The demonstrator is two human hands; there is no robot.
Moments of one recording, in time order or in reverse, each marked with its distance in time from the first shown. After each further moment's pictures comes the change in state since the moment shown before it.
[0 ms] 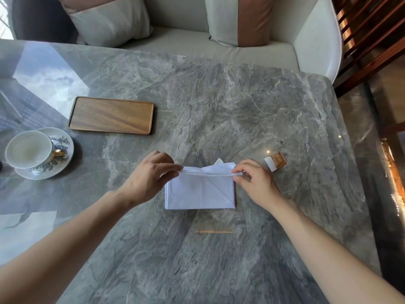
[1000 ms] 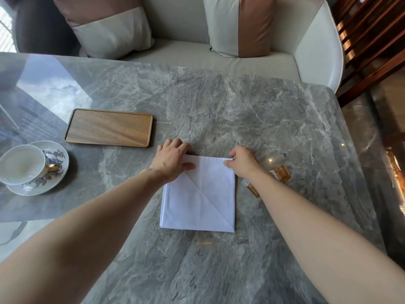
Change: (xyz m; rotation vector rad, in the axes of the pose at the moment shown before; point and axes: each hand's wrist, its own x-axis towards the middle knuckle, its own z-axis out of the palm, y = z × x) left_hand 0.101 -0.046 0.056 0.263 -0.138 -0.336; right_hand 0.118 0.008 0.018 -0.119 -0.111 0.452
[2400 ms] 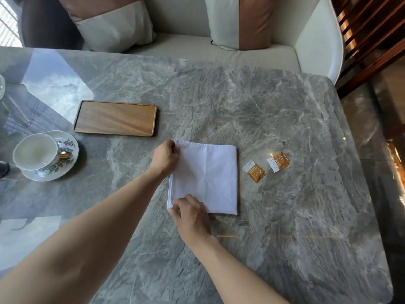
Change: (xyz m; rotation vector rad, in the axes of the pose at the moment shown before) left_hand -0.038 0.004 -0.003 -0.485 0.125 -0.467; right_hand -0.183 -0.055 0.154 0.035 0.078 -0.355
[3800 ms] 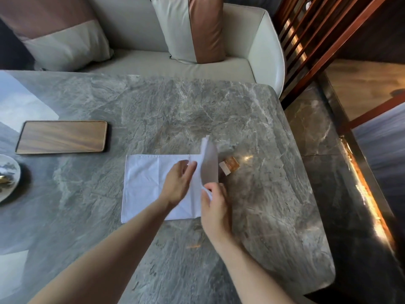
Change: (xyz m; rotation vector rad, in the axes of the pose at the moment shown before) left_hand -0.094 0.113 0.100 -0.340 -0.224 0.164; right_hand -0.029 0.094 -0.142 0.216 0.501 0.212
